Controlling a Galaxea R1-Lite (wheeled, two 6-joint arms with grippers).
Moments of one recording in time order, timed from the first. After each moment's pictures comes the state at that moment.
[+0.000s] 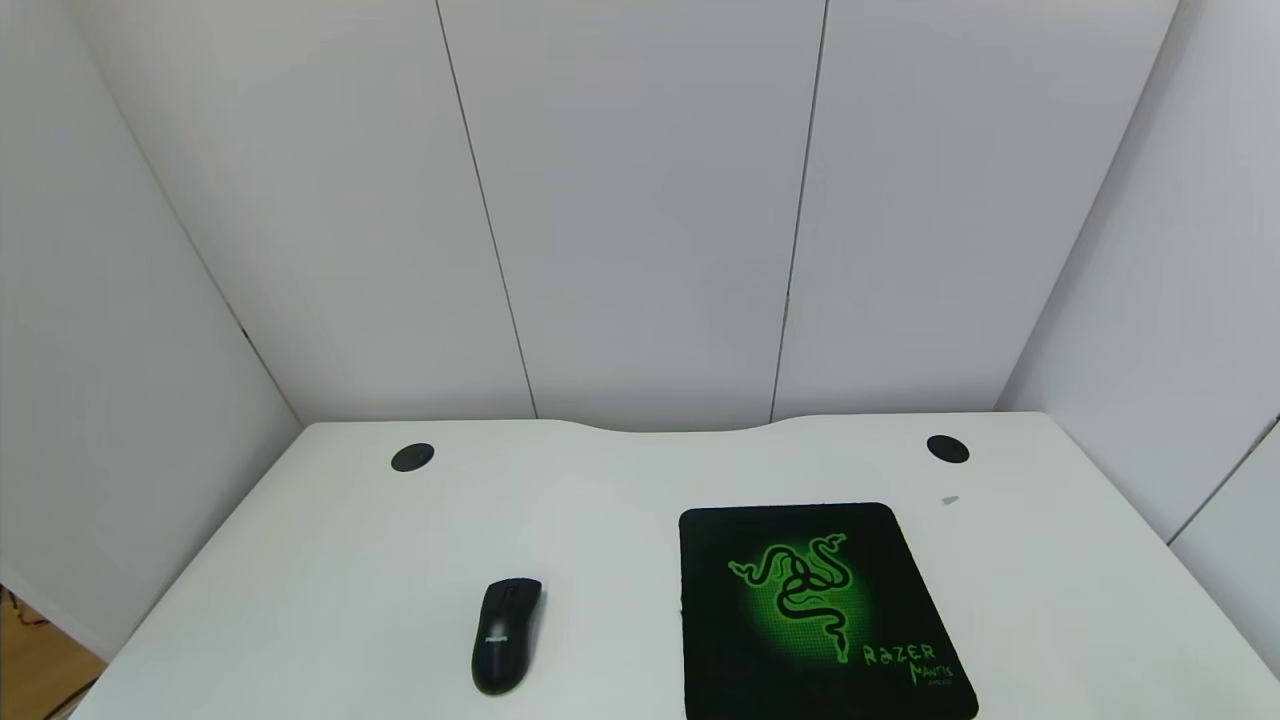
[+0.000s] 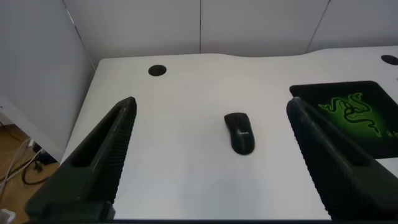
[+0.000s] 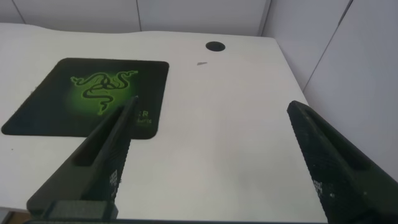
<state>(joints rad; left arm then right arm) 0.00 0.39 -0.48 0.16 -0.04 -0.01 0.00 0.00 0.00 0.00 0.00 -0.02</state>
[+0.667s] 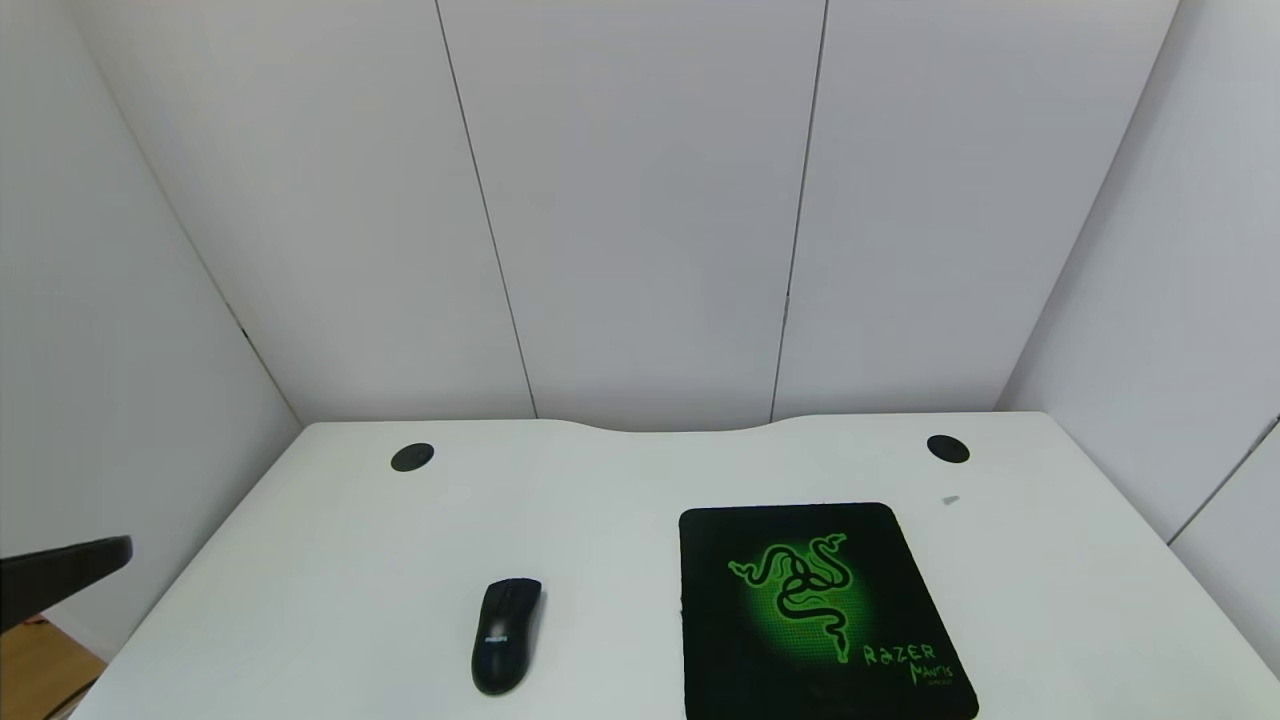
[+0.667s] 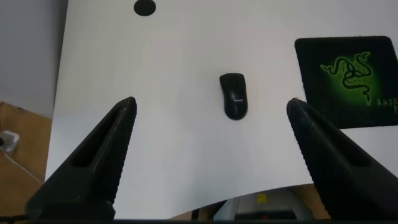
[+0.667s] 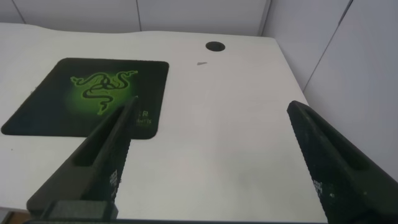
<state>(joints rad) -0.01 0.93 -1.01 0.58 -0.05 -0.05 0.00 0.00 0.00 0.00 0.00 -0.02</state>
